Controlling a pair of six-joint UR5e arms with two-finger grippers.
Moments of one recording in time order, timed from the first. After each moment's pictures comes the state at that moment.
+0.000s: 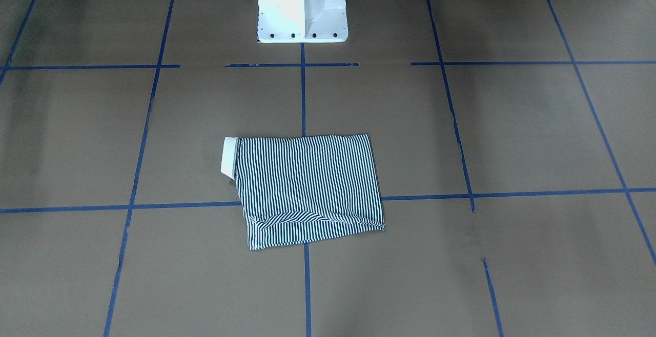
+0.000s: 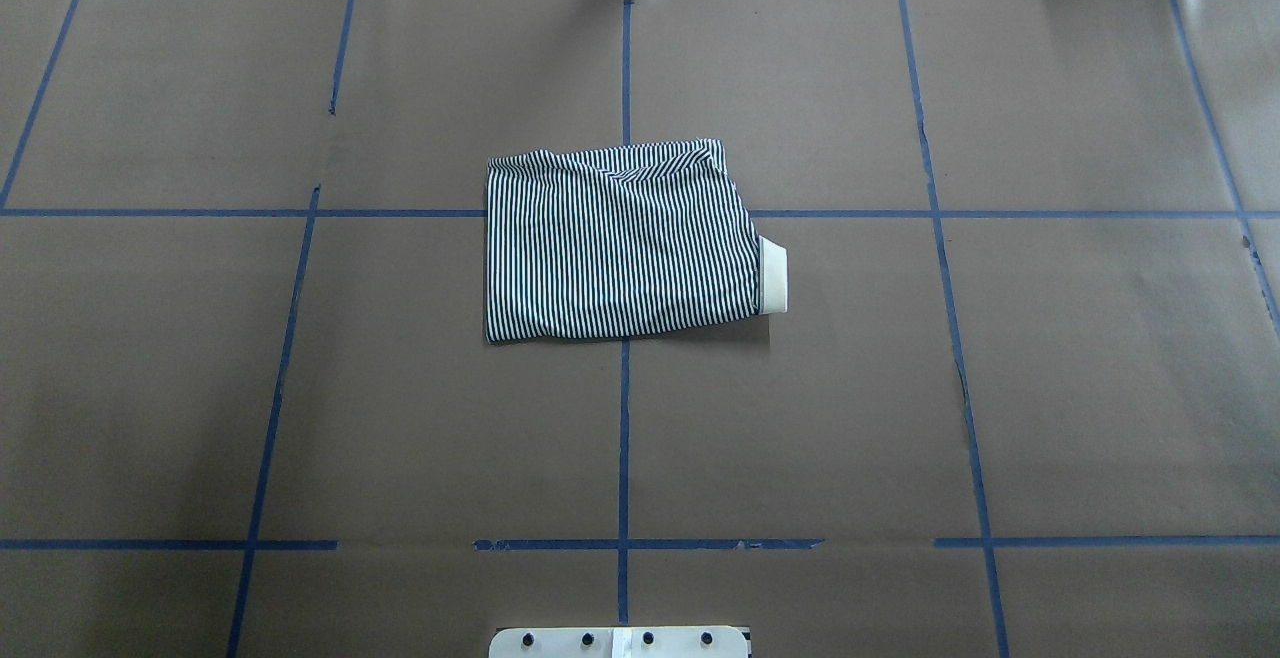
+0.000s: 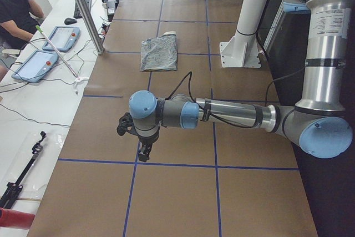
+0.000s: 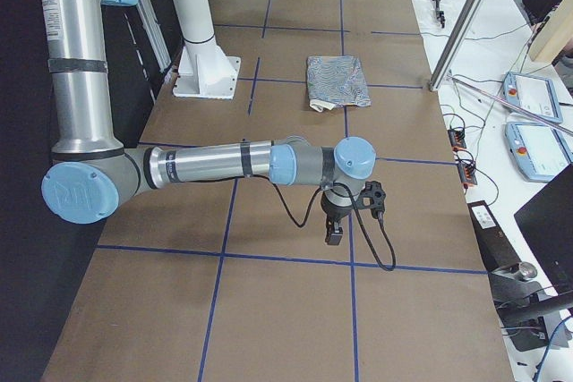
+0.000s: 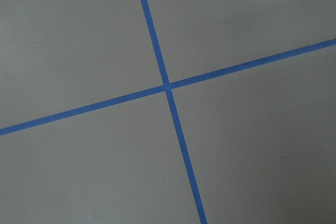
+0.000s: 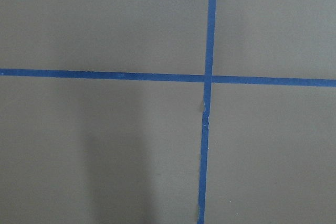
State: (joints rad) left arm -1.58 -1.57 -1.67 -1.53 -2.36 0.23; right arm 1.51 -1.53 1.66 -1.69 2.34 0.01
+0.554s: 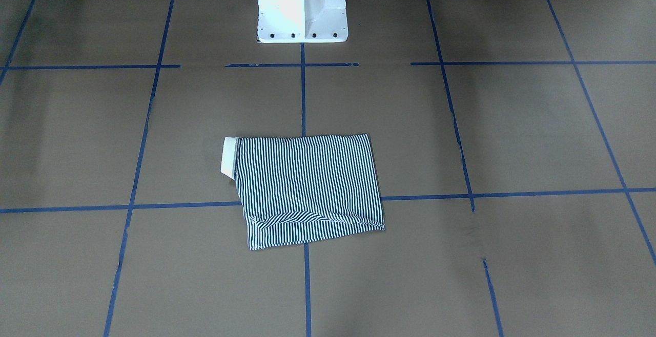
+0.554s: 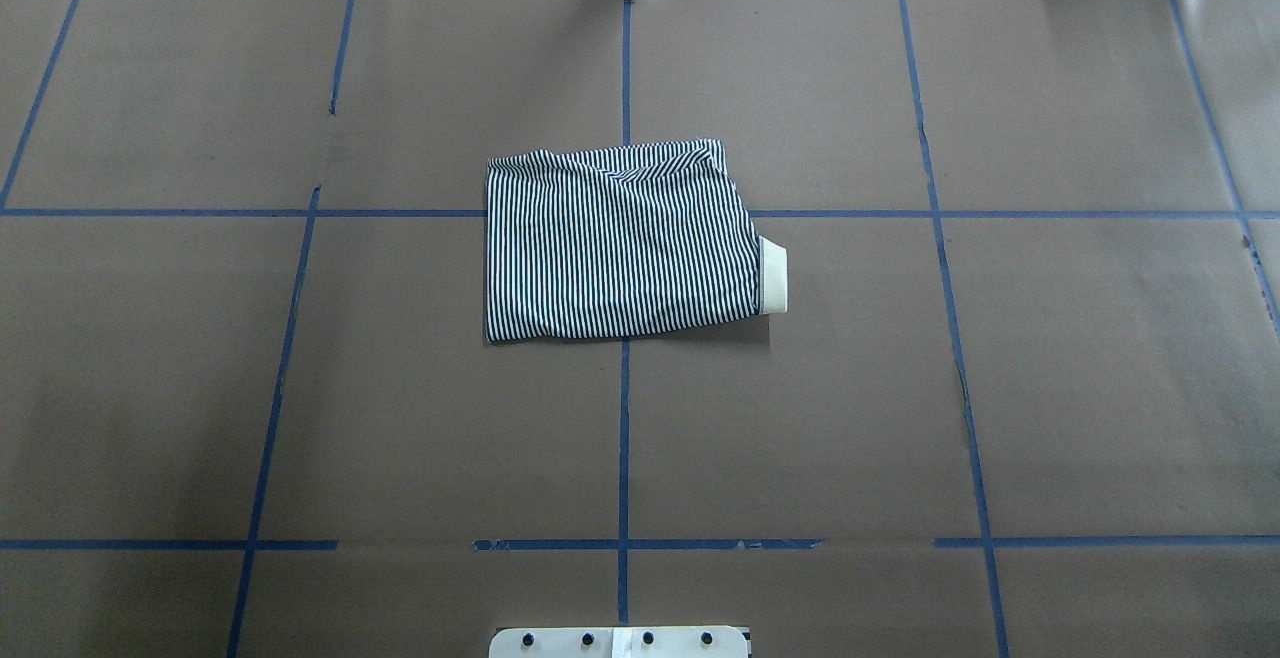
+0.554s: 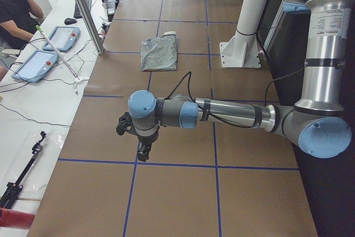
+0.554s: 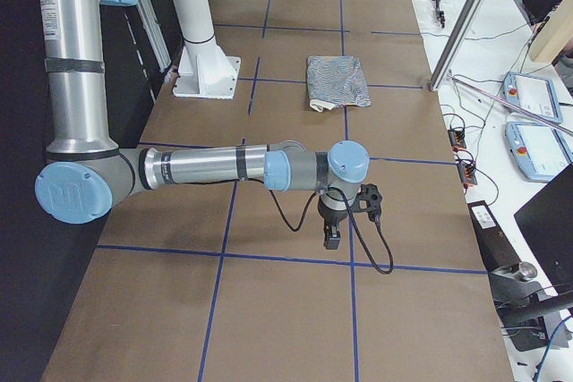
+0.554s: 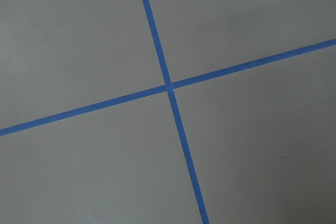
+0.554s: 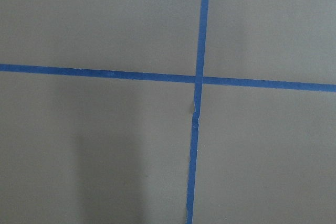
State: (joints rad) left arm -1.58 -1.58 -1.67 -1.53 -2.36 0.23; right arm 1.51 -1.55 1.66 -1.65 2.33 0.01
